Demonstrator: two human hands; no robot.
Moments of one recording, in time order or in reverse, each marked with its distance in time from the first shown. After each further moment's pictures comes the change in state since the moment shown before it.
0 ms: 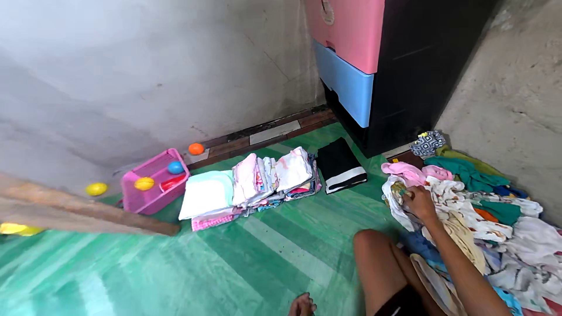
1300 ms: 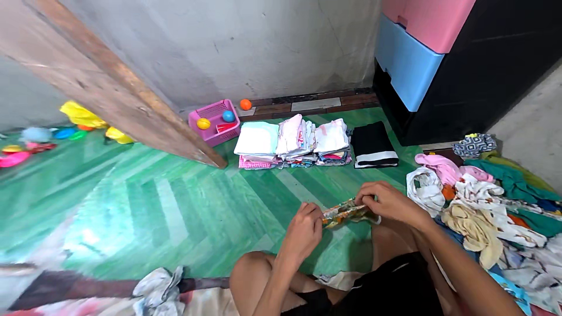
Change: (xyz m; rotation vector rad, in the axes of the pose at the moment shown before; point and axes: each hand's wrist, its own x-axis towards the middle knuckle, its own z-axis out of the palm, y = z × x) left_hand -0.069 0.190 -0.048 0.841 -0.090 0.983; right_hand -0.175 -0.215 -0.030 0.027 -0.735 -0.927
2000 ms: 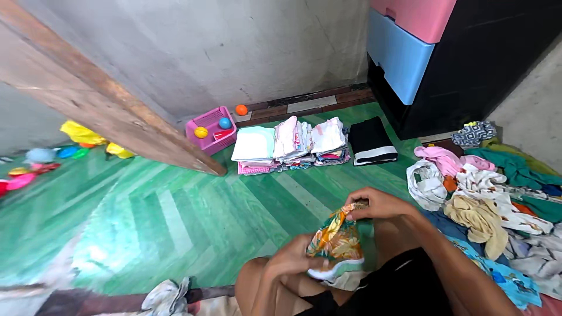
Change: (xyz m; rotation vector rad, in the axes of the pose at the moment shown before) left_hand -0.025 -0.025 -0.015 -0.589 -0.585 -0.217; right_hand 0.014 0.023 0.021 0.518 -0.207 -0.146
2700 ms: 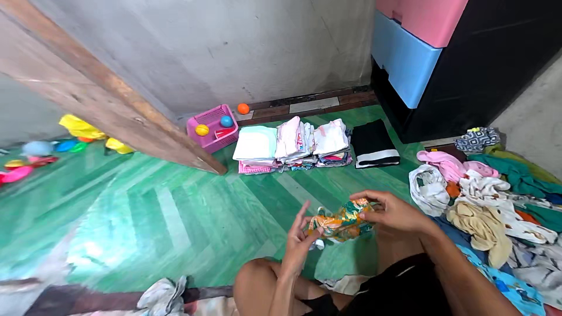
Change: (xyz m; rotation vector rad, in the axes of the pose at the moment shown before) left_hand 0.026 -0.014 0.031 -0.615 0.634 0.212; right_hand -0.025 -0.021 0.007 0.002 0.231 0.135
